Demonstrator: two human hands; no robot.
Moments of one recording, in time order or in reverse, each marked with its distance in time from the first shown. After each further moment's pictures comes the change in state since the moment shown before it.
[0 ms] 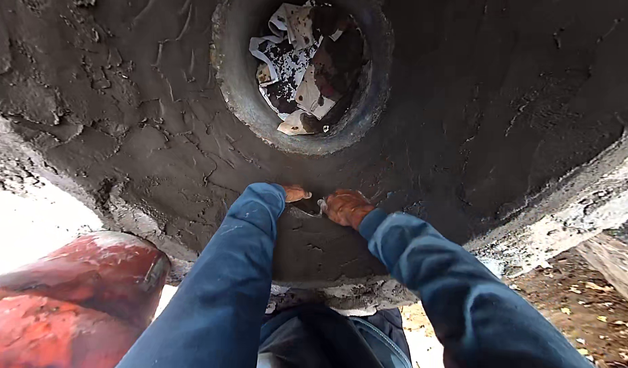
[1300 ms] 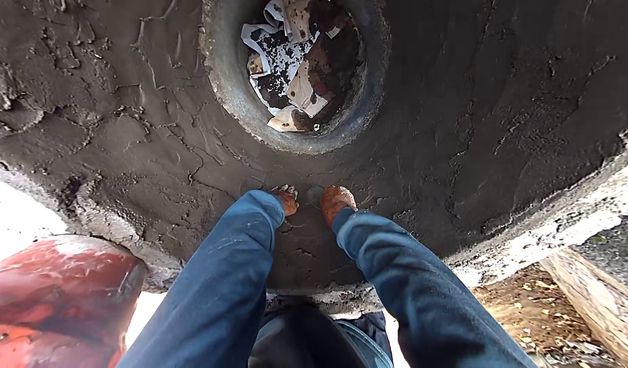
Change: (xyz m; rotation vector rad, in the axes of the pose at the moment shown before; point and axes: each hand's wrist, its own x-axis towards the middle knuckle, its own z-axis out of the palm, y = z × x) left_hand 0.023 -0.009 0.024 0.388 -0.008 0.072; right_hand 0.017 -0.026 -0.003 -0.013 -0.056 0.366
